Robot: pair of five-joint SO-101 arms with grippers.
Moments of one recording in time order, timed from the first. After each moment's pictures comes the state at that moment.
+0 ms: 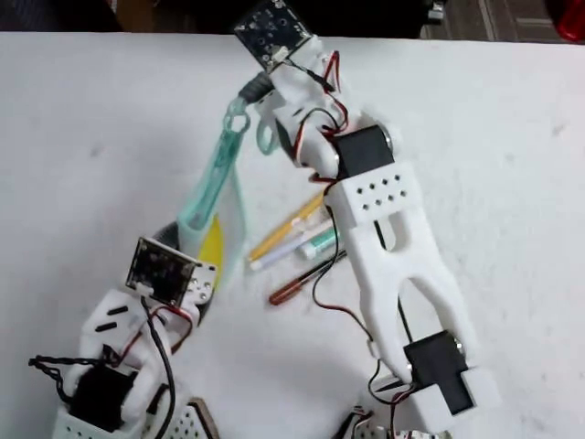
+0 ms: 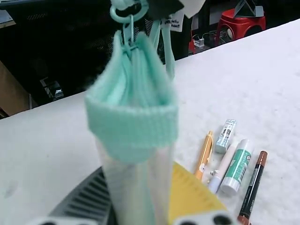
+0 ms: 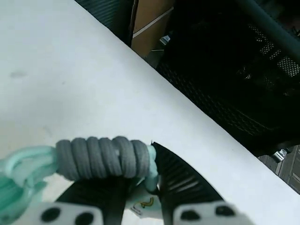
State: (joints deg) left arm 14.6 -99.9 75.0 53.3 -5.8; right arm -23.4 -4.3 -11.8 52.7 25.2
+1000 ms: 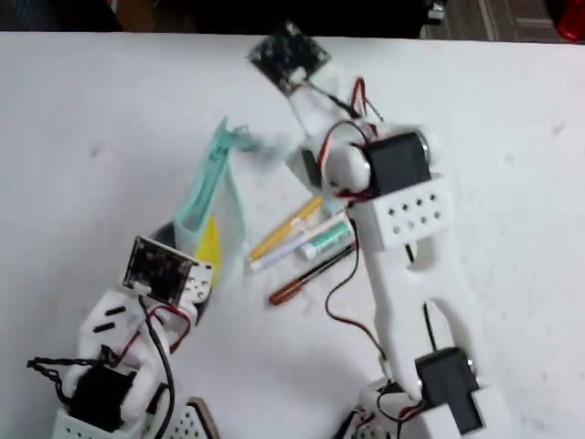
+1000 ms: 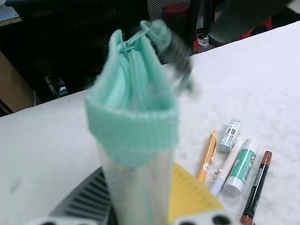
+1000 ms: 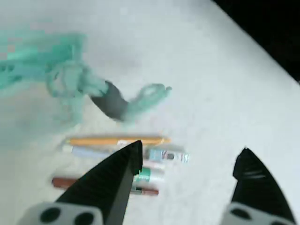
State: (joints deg) left arm 13.3 -99.9 75.0 53.3 -5.8; right arm -22.8 -10.1 -19.9 92.7 27.7
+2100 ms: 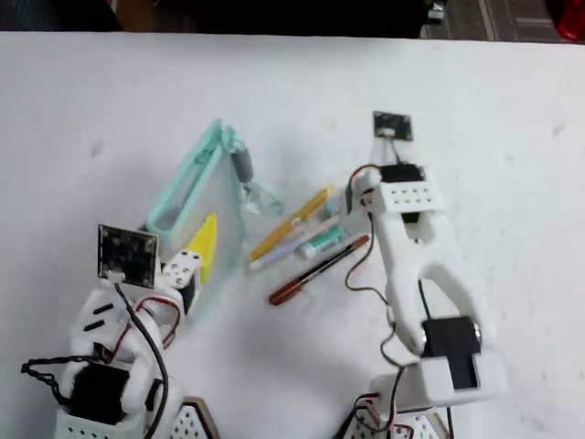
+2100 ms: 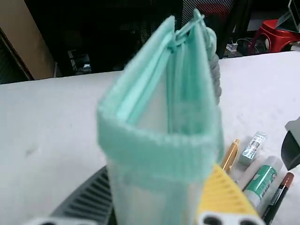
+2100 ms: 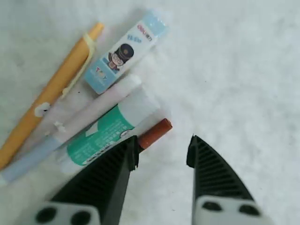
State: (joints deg) left arm 5.8 -99.6 75.8 52.8 1.5; right arm -7.8 1.7 22.7 63.7 -8.8
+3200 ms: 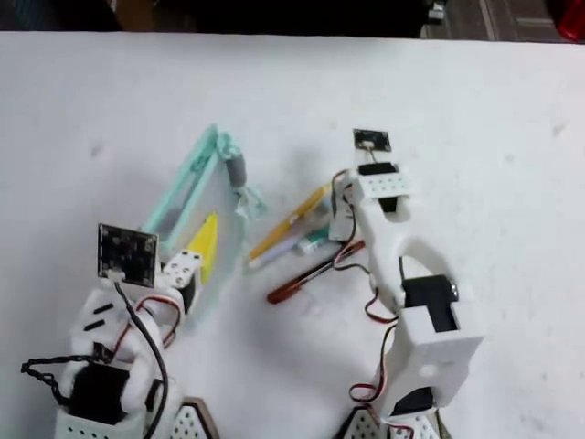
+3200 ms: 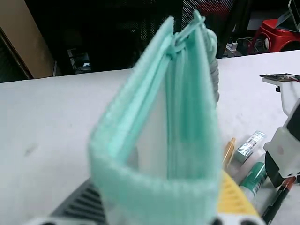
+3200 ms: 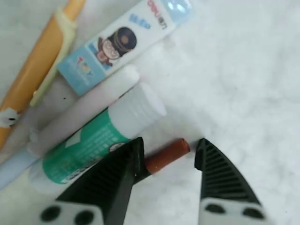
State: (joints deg) left arm 5.8 -99.4 75.8 52.8 1.7; right arm -12.7 16.7 16.4 63.0 -9.2
